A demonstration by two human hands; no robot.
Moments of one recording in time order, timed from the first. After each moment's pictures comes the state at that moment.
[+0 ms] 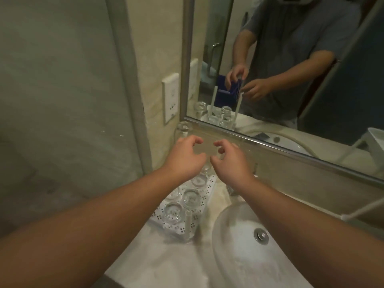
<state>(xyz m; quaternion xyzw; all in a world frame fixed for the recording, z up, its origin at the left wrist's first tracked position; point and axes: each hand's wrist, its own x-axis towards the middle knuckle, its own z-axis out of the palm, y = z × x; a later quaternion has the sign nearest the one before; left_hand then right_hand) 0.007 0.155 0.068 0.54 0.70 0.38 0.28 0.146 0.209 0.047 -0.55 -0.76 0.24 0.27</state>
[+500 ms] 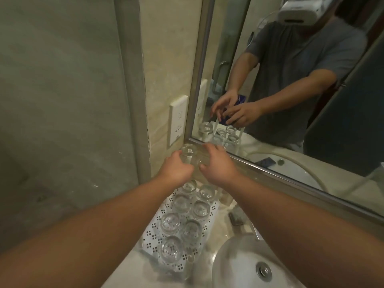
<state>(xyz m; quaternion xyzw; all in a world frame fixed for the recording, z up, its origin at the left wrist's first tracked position) -0.049 0.227 0.047 0.40 0.74 0.39 0.37 0.079 0.292 0.058 -0.51 -0.83 0.17 0.14</state>
